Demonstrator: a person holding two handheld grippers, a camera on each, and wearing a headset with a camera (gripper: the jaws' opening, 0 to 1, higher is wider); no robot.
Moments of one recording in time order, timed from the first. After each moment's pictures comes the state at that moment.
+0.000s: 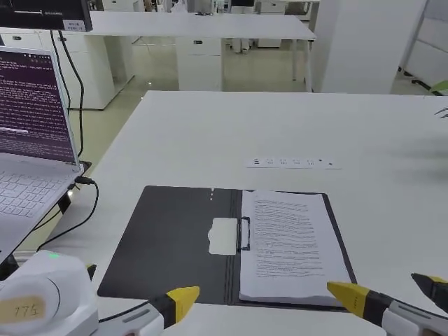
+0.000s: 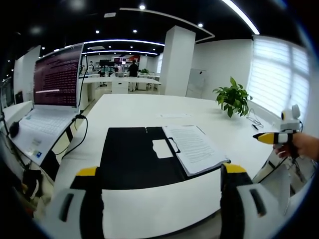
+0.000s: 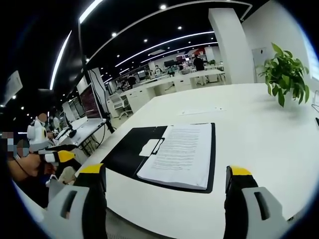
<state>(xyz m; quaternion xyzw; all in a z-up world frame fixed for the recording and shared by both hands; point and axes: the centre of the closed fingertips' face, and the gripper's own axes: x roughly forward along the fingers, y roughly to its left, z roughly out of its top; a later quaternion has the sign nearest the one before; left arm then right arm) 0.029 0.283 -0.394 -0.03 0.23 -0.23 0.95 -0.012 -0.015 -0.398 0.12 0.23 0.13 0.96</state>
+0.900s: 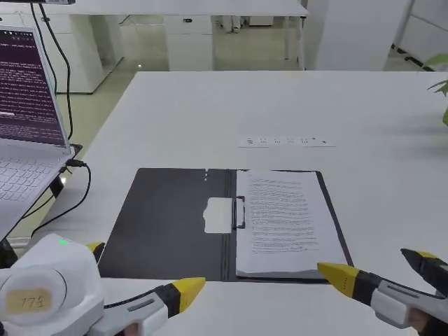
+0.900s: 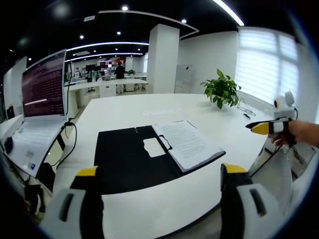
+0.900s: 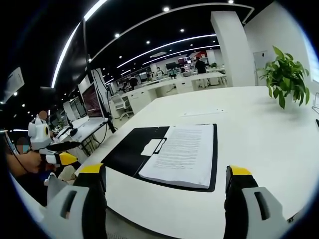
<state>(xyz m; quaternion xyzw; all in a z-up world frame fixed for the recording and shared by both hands) 0.026 0.265 -0.399 0.01 0.22 -0.29 0.93 -0.017 -0.007 -0.402 0.11 0.22 0.13 0.96</state>
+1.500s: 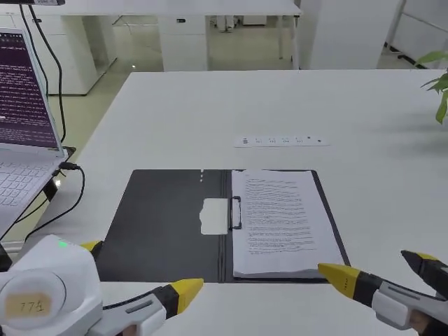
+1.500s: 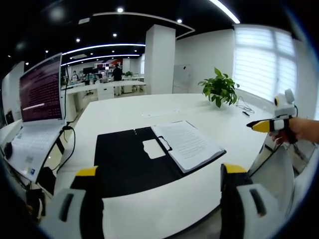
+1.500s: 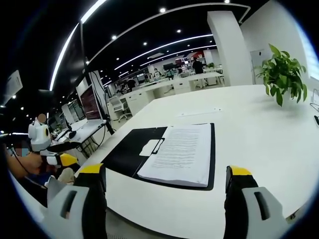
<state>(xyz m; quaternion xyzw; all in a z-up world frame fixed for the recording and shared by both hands) 0.028 0.262 -0.399 0.02 0.21 -0.29 0.93 -0.020 -0.012 -0.403 0.12 0.22 0.12 0.96</state>
